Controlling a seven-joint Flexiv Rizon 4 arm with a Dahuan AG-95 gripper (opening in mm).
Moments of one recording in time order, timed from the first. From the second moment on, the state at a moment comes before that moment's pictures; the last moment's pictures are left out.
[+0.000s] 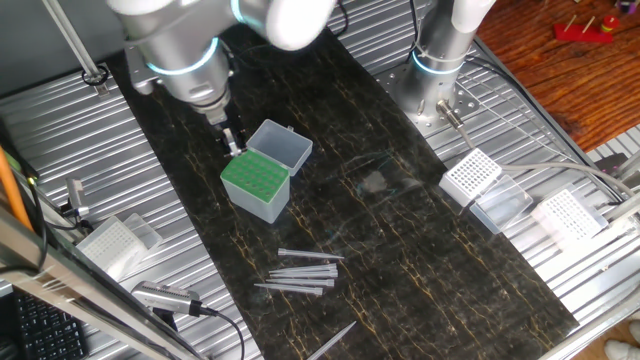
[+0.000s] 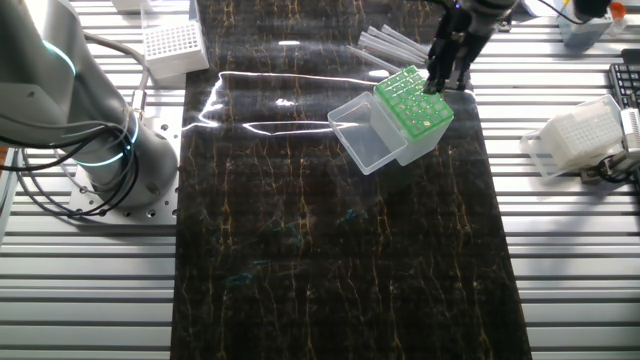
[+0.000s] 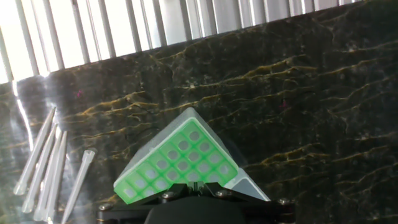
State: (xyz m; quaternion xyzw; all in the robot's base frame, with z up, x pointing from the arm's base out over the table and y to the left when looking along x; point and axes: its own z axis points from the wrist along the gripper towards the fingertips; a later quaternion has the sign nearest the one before) arm 0.539 0.057 0.203 -0.07 -0.99 0.00 0.08
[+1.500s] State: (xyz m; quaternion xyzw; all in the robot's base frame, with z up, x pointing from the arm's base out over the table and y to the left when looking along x) arm 0.536 0.057 0.203 0.03 -1.00 -0.01 0.08
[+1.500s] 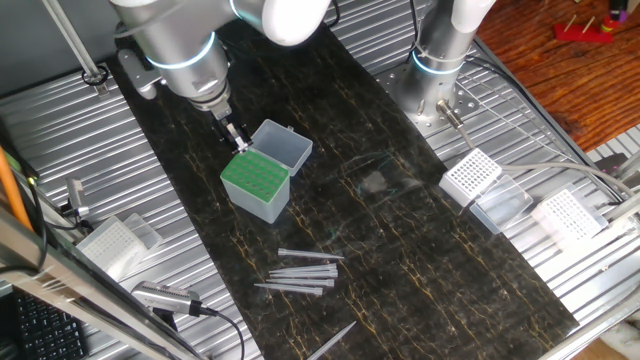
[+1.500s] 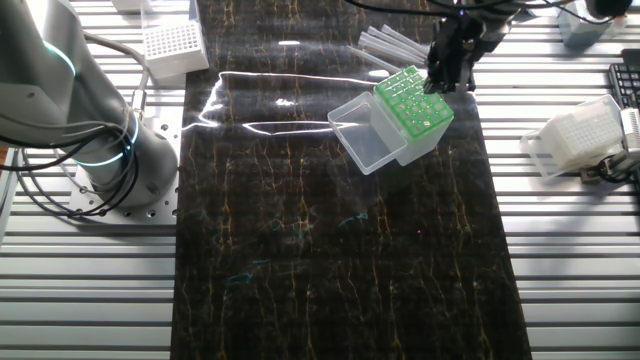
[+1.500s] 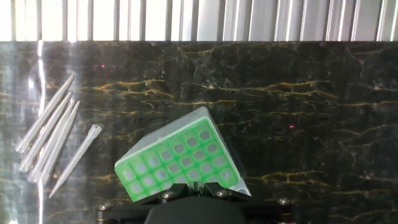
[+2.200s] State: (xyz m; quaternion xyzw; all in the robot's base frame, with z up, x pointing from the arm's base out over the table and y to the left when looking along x) arm 0.535 0.056 0.203 -0.11 -0.99 0.00 0.08
